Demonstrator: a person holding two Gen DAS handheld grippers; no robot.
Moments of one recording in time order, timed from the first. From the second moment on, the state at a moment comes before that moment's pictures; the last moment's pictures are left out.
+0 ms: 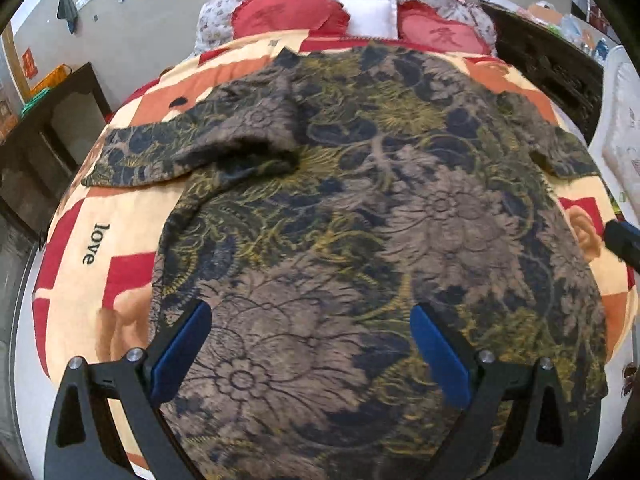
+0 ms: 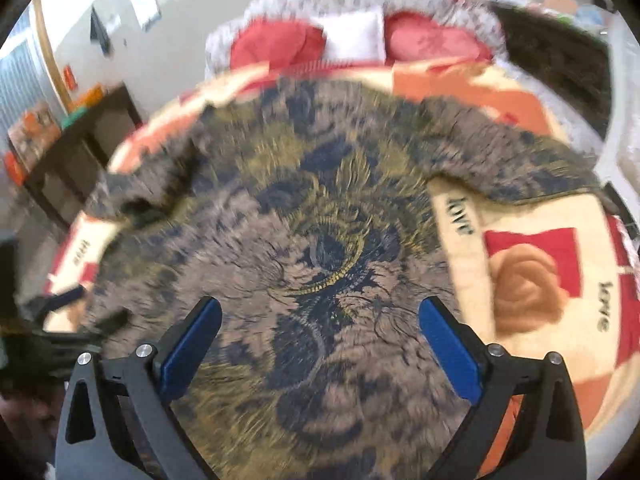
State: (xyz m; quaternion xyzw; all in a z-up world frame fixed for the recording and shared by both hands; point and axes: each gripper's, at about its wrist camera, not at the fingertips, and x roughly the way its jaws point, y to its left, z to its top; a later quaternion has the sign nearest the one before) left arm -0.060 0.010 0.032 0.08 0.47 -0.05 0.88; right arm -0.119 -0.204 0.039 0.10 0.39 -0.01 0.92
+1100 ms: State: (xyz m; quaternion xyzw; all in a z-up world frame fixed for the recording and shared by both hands) left arm -0.082 0.026 0.041 0.05 0.44 -0.07 0.89; right arm -0.136 -0.174 0.052 0.04 0.41 -0.10 0.91
